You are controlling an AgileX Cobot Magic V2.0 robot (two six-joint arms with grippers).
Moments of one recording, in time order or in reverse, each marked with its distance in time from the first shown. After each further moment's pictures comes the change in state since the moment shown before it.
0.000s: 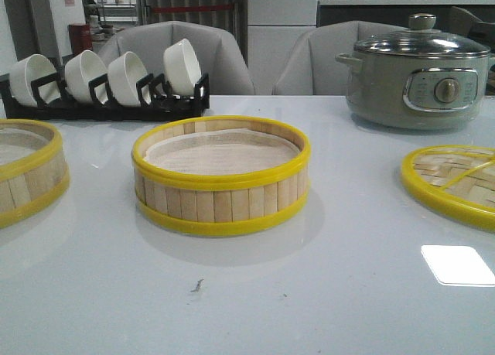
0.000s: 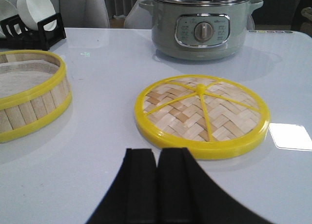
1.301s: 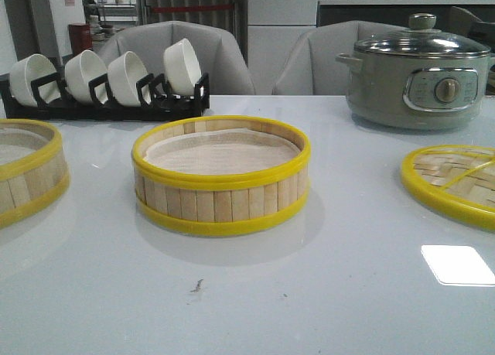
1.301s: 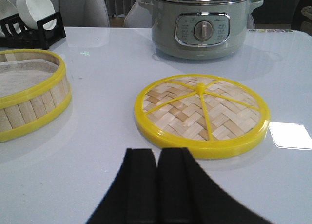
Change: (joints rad) left arm -0.002 0.163 -0.065 -0.034 0.050 0.071; right arm 0.000 0.000 0.000 0.000 0.002 0.000
